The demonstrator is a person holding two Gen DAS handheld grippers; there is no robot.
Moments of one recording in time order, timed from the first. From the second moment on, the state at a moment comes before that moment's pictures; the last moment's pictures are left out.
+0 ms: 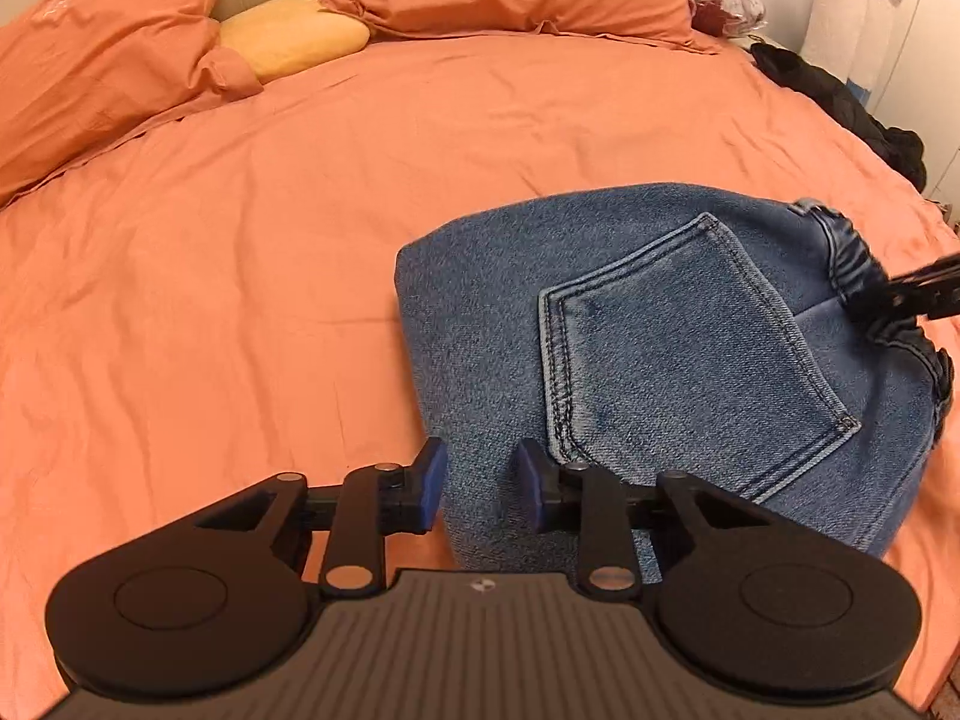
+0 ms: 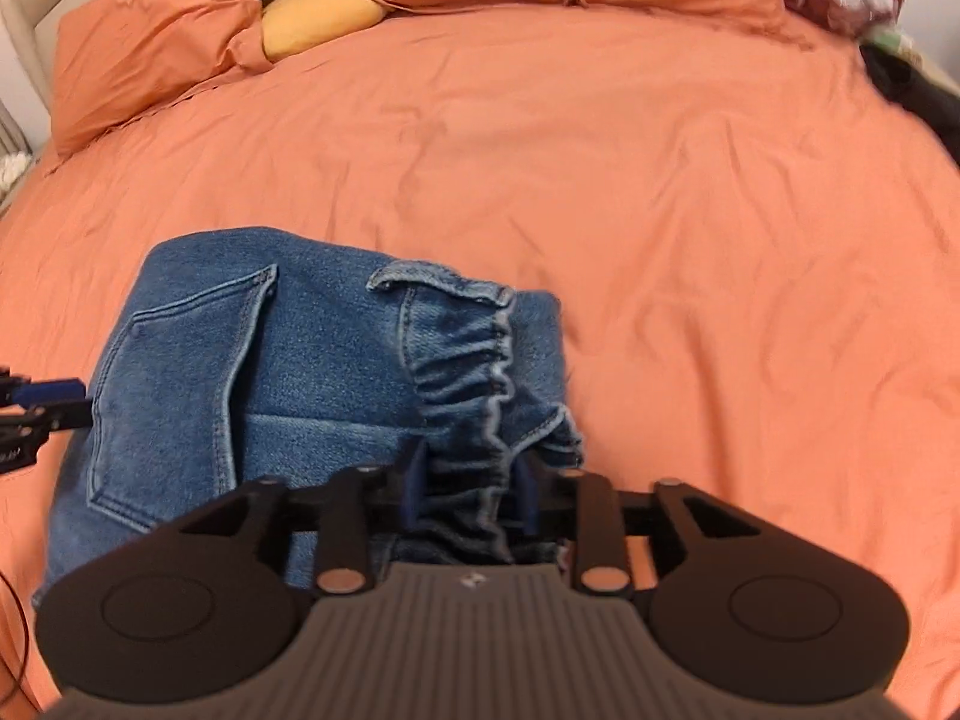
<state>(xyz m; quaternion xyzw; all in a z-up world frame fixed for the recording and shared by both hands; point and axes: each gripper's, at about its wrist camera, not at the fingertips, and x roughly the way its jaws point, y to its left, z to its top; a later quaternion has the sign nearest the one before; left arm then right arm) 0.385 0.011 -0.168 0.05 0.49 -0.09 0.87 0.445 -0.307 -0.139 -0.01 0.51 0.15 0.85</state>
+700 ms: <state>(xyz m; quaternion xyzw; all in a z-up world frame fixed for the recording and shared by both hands) 0.482 0.004 -0.205 0.01 0.51 -0.07 0.86 0.499 -0.281 -0.171 -0.05 0.52 0.11 0.84</state>
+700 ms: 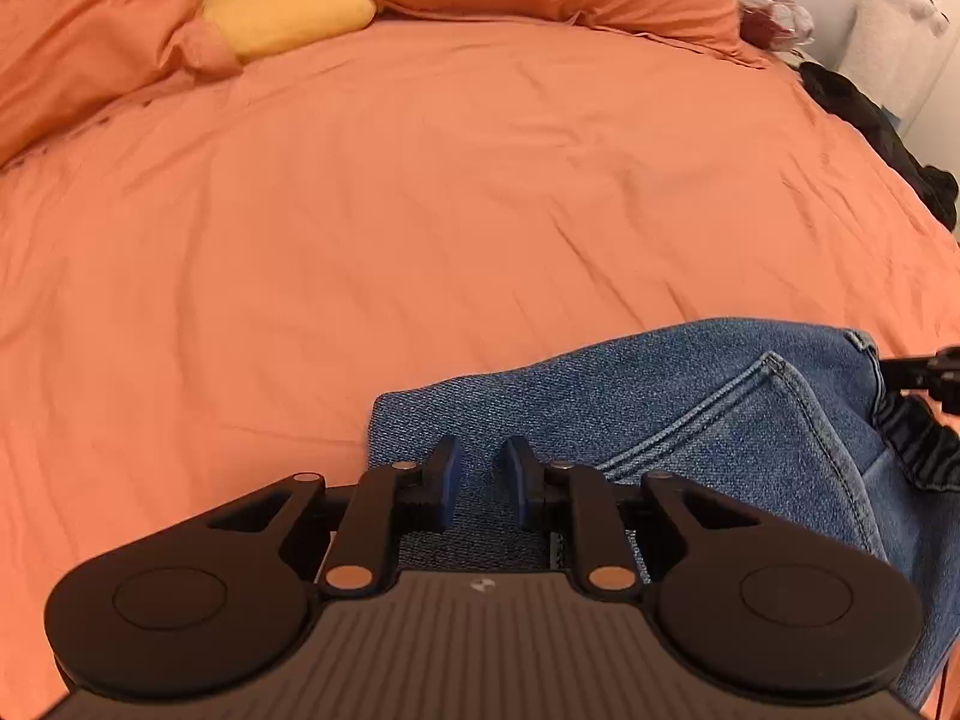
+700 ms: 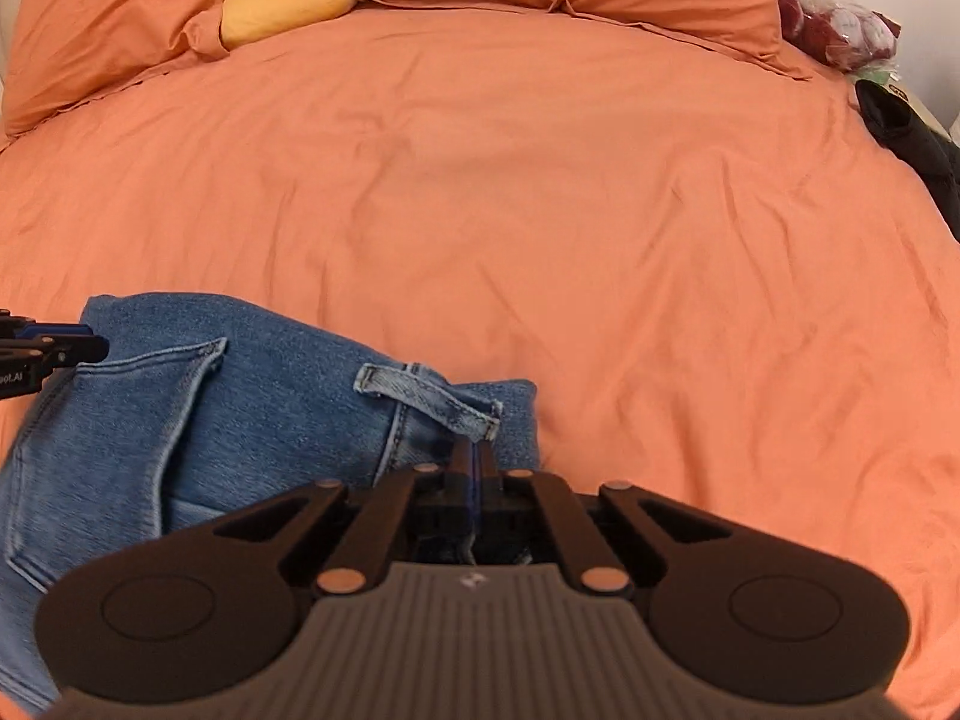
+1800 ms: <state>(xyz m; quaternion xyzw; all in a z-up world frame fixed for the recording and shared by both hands) 0.293 -0.040 -0.177 0.08 0.49 -0.07 0.86 0.324 -0.299 -0.158 -0.08 0.44 0.14 0.88</state>
